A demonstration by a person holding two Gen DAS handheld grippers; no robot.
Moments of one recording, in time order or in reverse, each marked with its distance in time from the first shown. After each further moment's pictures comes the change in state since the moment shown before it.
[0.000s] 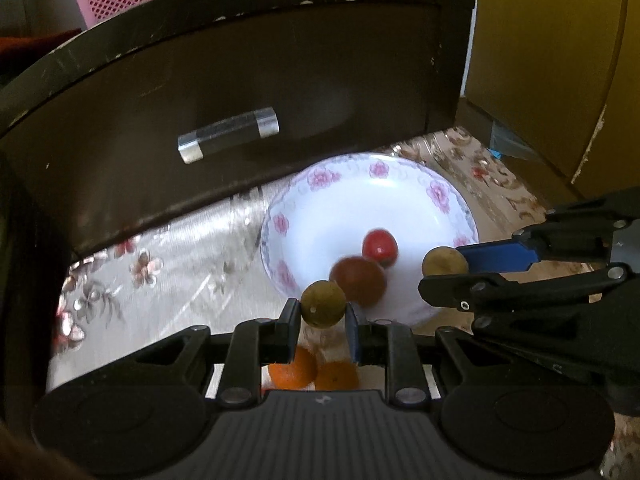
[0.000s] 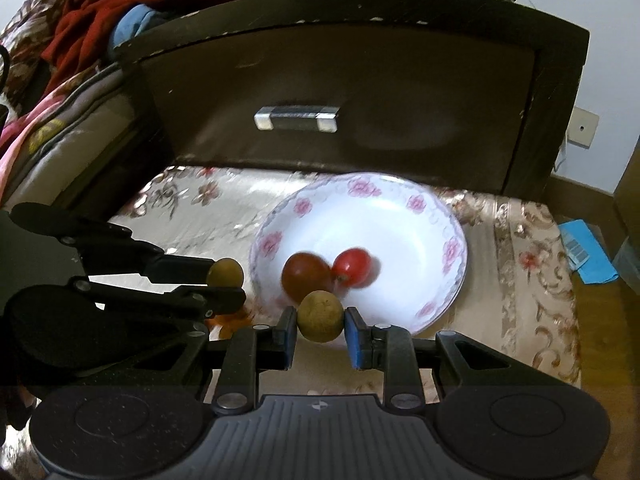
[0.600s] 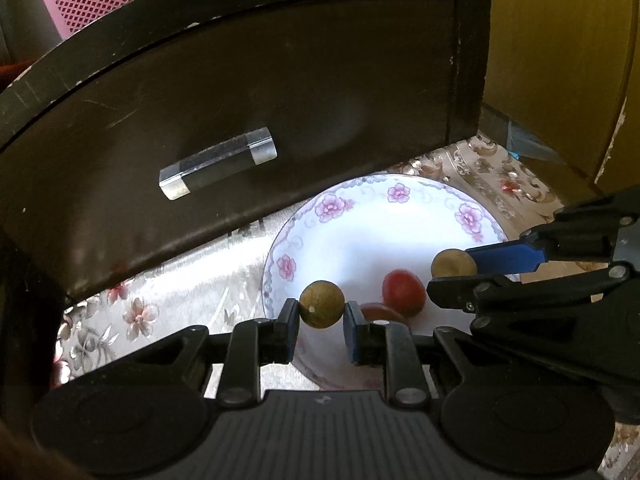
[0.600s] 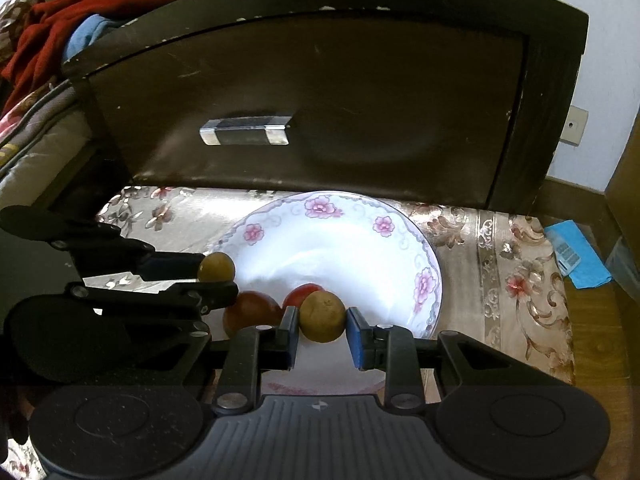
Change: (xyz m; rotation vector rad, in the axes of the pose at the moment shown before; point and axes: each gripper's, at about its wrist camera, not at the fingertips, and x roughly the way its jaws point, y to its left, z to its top) left arm 0.040 -0.005 0.022 0.048 -0.021 0.047; right arm 0.037 -0.026 0.018 0.033 -0.002 -0.039
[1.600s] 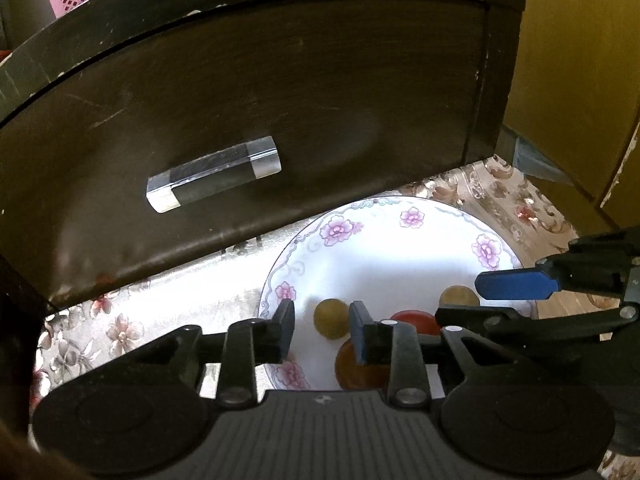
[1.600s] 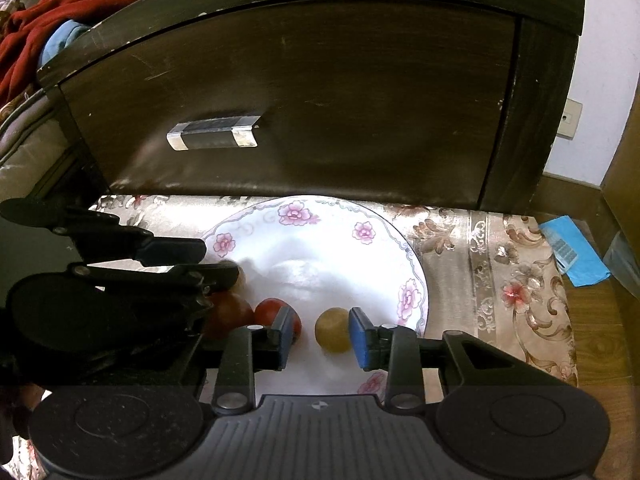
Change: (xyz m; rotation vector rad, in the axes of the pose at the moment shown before) left arm 0.021 0.006 0.012 -0.052 -0.010 -0.021; right arm 0.018 -0.015 0.005 0.018 -0.001 -0.014
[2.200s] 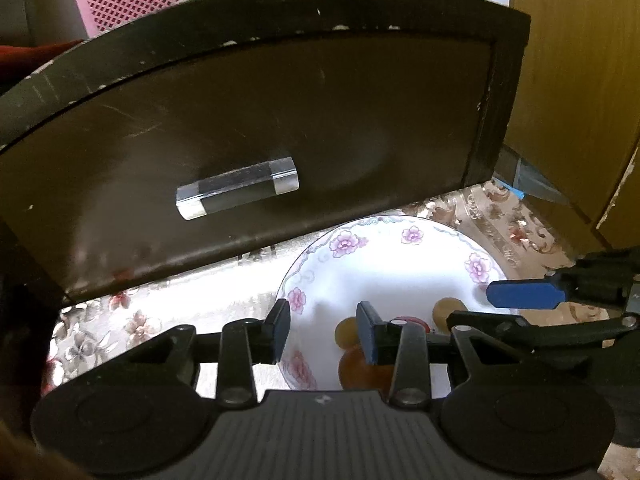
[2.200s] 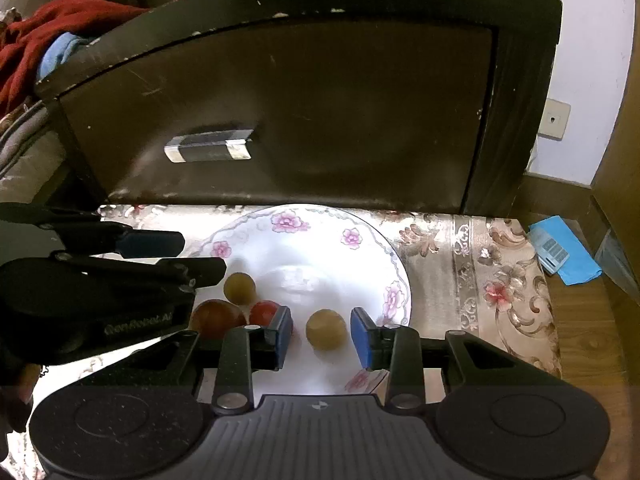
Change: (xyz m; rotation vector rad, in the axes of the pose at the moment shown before) left arm -0.029 0.006 0.001 -0.046 -0.027 0.007; right arm -0.020 0.001 0.000 0.019 -0.021 -0.012
